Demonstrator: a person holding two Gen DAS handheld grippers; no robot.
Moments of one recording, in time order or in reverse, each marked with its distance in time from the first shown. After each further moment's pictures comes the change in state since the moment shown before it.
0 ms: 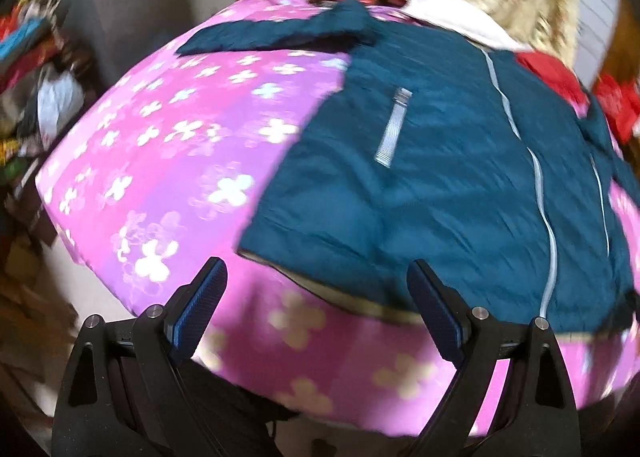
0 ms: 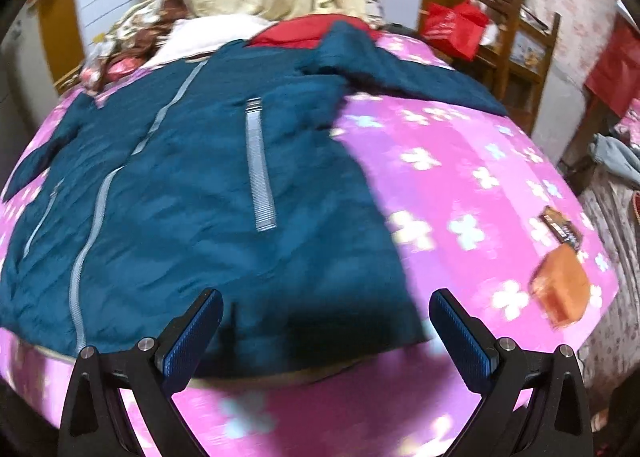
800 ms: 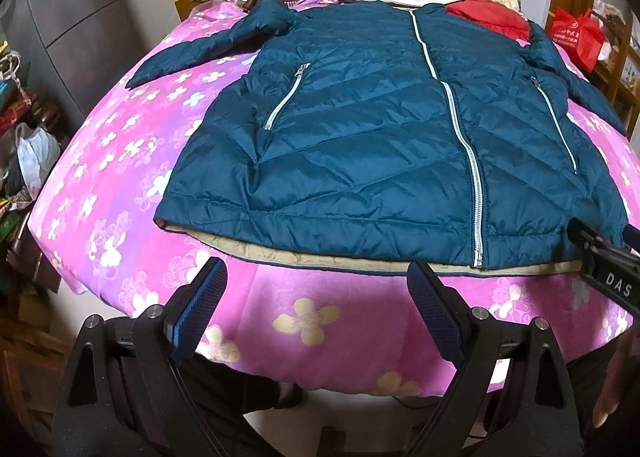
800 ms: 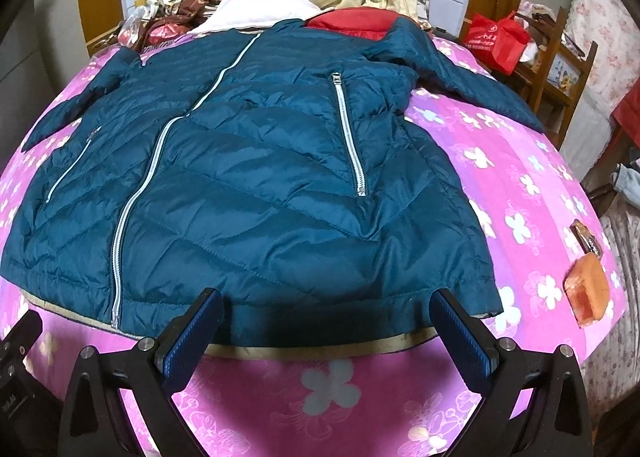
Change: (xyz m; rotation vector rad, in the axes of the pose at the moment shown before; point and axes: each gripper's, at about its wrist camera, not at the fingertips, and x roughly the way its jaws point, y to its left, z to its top) left arm -0.026 -0.095 -0.054 0.240 -0.002 -0.016; right arm -0.007 0.077 -0.029 -0.141 0.029 0.055
